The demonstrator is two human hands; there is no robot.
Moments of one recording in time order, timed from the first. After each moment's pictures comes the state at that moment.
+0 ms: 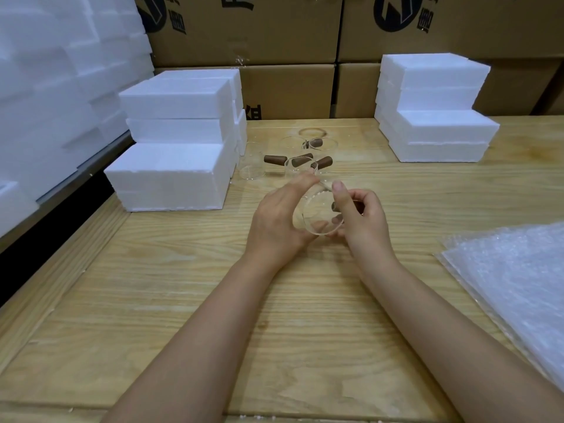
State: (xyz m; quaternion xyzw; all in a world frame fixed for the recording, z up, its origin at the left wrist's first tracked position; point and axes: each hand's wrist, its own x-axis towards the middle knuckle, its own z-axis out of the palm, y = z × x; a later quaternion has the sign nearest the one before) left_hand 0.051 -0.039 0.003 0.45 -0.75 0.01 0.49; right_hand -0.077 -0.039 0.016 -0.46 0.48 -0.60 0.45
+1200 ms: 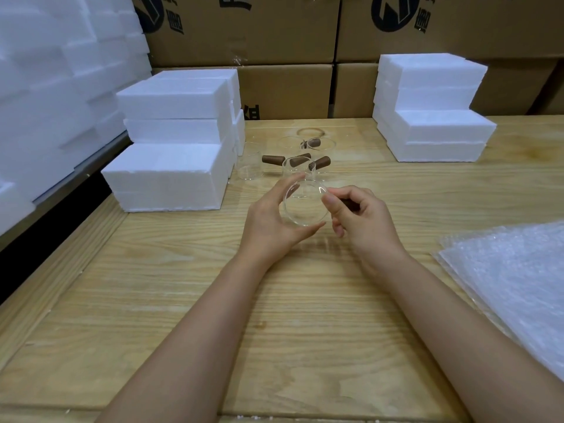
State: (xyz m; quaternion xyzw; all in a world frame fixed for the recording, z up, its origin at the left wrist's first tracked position) left_hand 0.059 -0.043 0.002 0.49 -0.68 -0.15 0.52; right_hand -0.090 -0.041 0.022 -0.56 0.43 -0.54 0.45
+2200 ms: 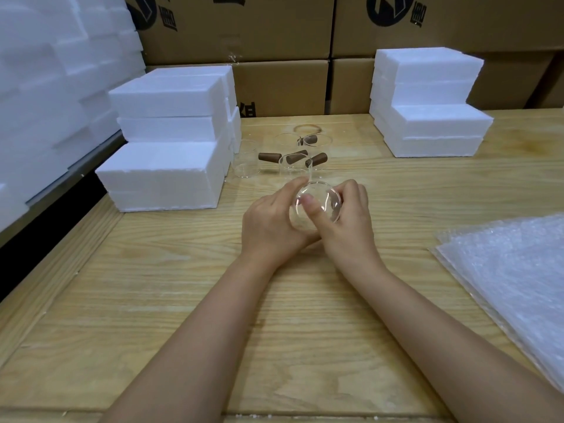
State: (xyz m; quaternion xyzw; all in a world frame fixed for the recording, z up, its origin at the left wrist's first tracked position) left_hand 0.042 -0.033 0.007 0.54 -0.69 0.07 0.48; right_hand -0.070 -0.035 0.008 -0.63 0.48 -0.55 0.25
